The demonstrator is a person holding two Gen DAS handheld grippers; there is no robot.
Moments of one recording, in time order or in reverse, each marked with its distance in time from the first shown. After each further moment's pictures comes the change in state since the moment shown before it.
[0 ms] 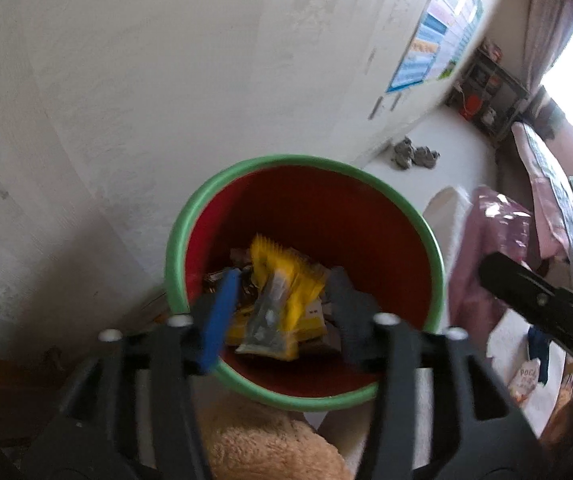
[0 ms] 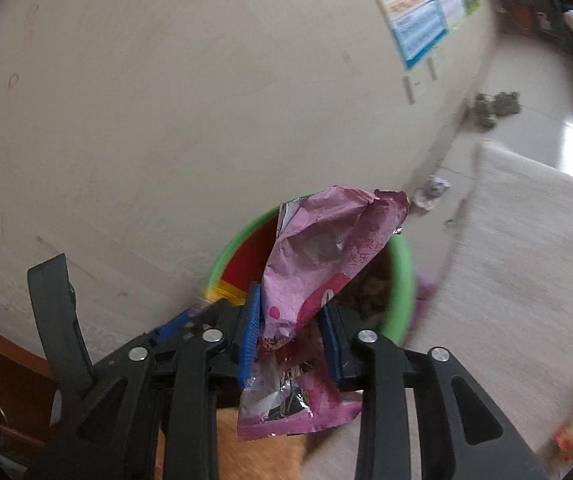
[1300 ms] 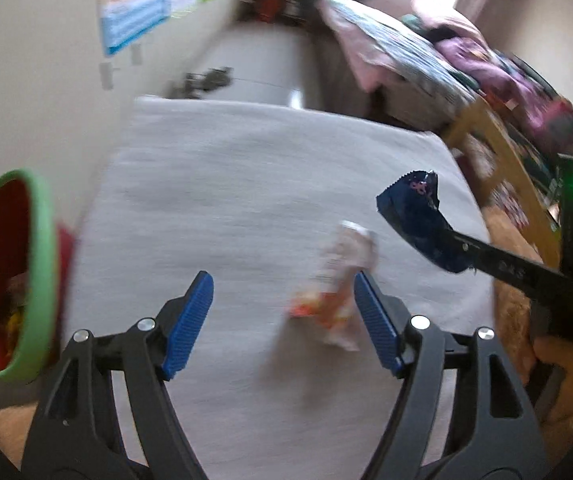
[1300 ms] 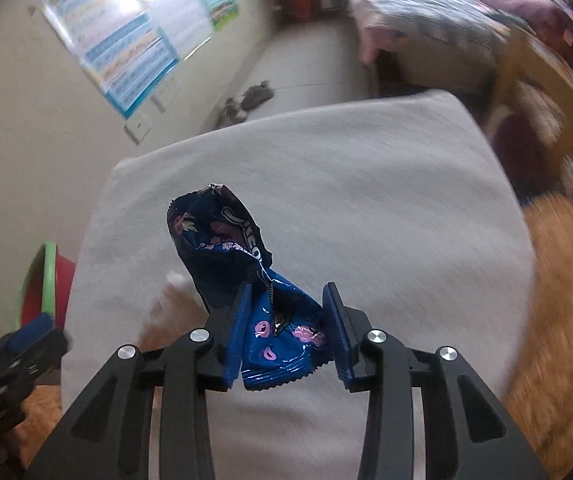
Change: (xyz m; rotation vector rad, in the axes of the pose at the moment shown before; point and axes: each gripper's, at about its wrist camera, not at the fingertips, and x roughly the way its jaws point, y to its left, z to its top) left arm -0.008 -0.270 -0.135 0.635 0.205 -0.434; right arm -0.238 -0.260 -0.156 0.477 -0.162 -0.573
